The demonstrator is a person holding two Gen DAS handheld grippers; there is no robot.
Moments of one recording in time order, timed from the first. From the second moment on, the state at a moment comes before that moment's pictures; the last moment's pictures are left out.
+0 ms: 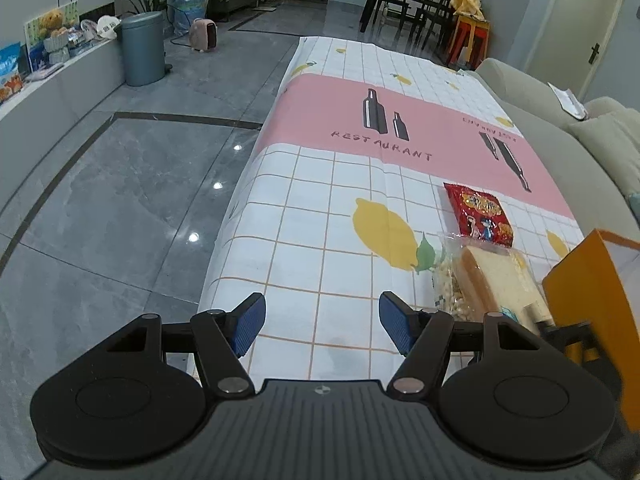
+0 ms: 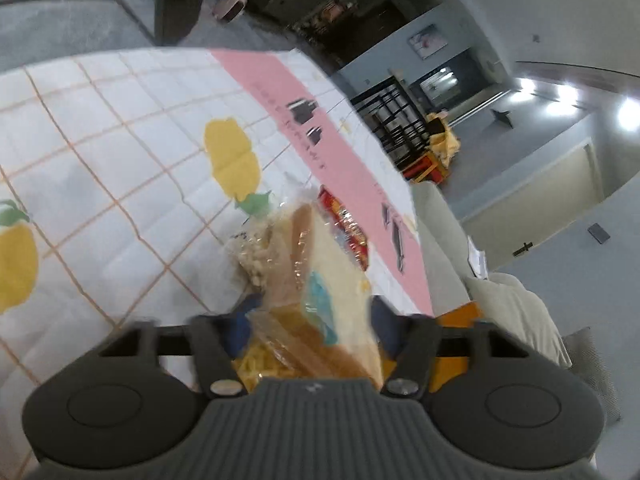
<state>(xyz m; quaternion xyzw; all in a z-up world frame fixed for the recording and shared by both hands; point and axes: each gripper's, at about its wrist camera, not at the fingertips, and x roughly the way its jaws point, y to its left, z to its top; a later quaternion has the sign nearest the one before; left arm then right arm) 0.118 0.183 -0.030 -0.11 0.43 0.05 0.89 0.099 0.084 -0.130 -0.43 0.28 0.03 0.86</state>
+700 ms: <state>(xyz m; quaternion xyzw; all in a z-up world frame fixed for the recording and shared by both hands) 0.117 0.179 -0.028 -0.15 0.44 0.01 0.88 0.072 -0.085 -0.004 0.10 0.36 0.07 0.93</state>
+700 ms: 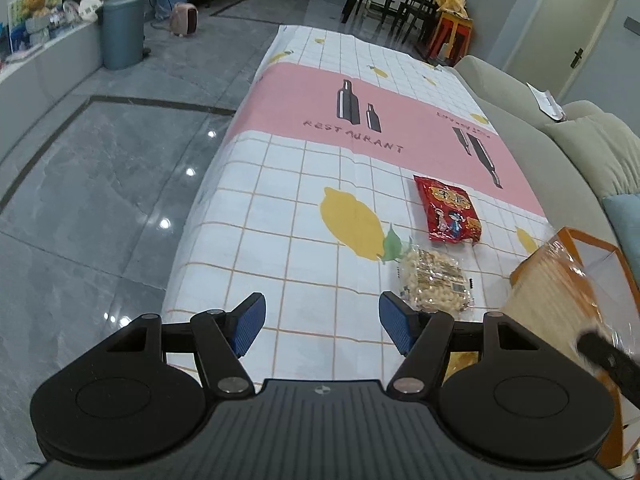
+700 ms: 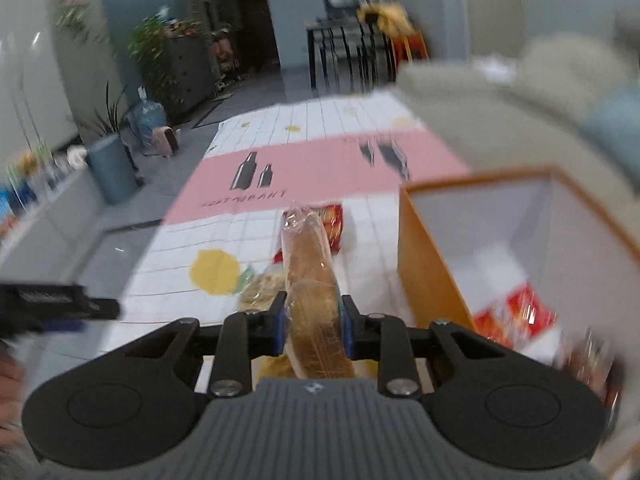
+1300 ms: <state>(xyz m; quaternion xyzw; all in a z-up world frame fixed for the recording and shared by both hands) 0.114 0.146 -0.035 -0.11 0.46 -0.03 0.88 0.081 -0.099 -0.053 0.14 0.42 0.08 0.89</state>
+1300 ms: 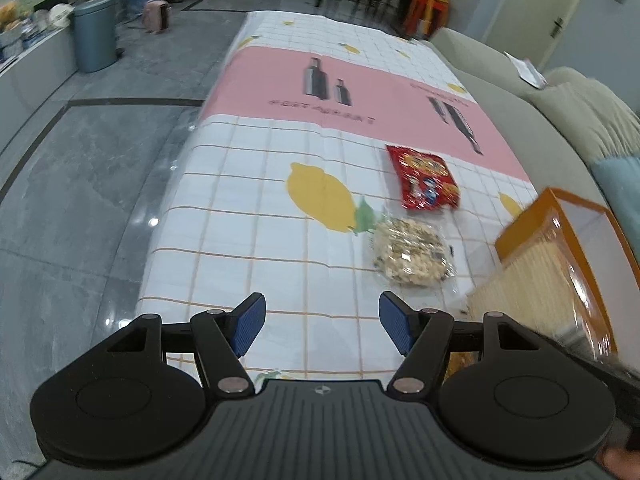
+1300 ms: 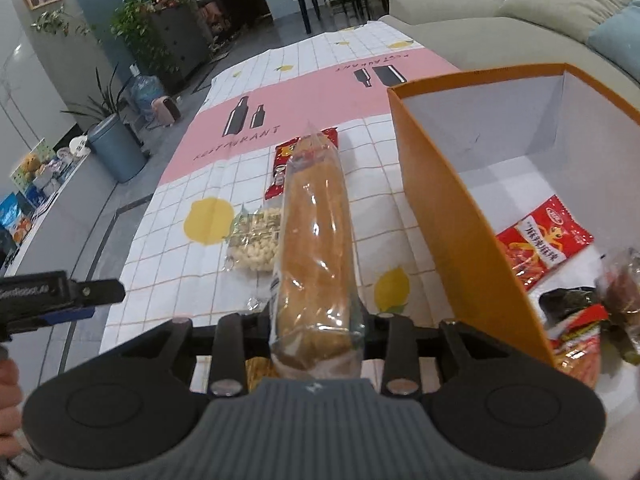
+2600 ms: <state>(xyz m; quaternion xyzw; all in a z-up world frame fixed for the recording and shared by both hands) 0.121 -0.010 -0.102 0.09 0.55 -0.13 0.82 0.058 -0.174 0.006 0.21 0.31 0.10 0.92</state>
